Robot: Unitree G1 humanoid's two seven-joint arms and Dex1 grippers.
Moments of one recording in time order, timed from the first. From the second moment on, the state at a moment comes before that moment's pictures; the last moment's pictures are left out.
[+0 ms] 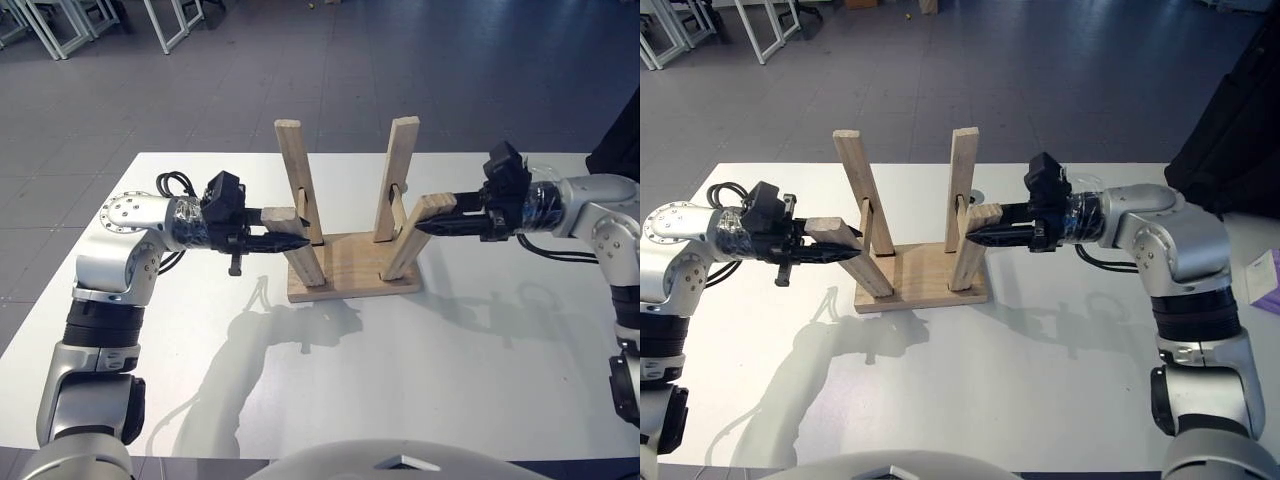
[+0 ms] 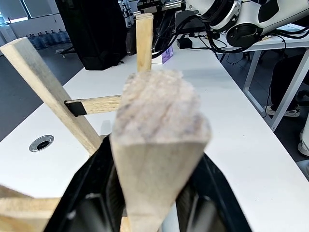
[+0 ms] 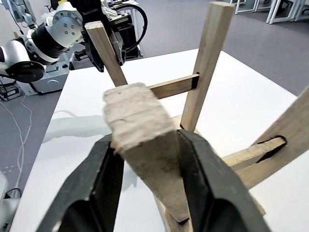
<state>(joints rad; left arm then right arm) -0.47 0.74 -0.02 0.06 -0.56 0.31 -1.43 -0.63 -0.75 0.10 -0.06 0.64 0.77 1.23</state>
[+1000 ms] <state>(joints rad) -0.77 0.79 -0.20 0.61 -0.55 0.80 -1.57 -0.65 -0.65 -0.06 0.38 1.05 1.19 0.90</state>
